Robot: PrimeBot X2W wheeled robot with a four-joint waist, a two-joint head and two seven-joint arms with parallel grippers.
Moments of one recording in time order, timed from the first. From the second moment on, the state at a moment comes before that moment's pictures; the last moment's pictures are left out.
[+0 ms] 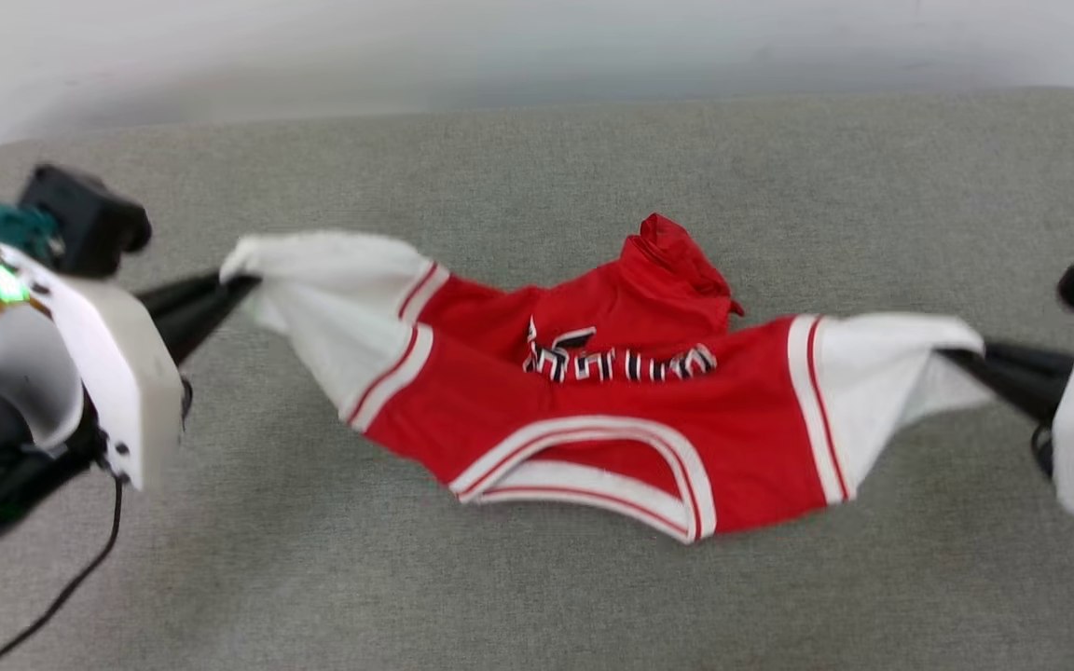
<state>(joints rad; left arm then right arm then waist) -0.89 1.11 -1.02 -0.16 -1.15 0.05 0.25 -0.57 -0.94 0.68 -0.03 0.96 0.13 0.44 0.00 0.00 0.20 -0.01</state>
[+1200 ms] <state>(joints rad) -1.84 0.68 -0.68 0.40 -1.06 -0.07 0.12 -1.80 -0.63 0.47 0.35 0.63 0.13 0.50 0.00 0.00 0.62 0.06</state>
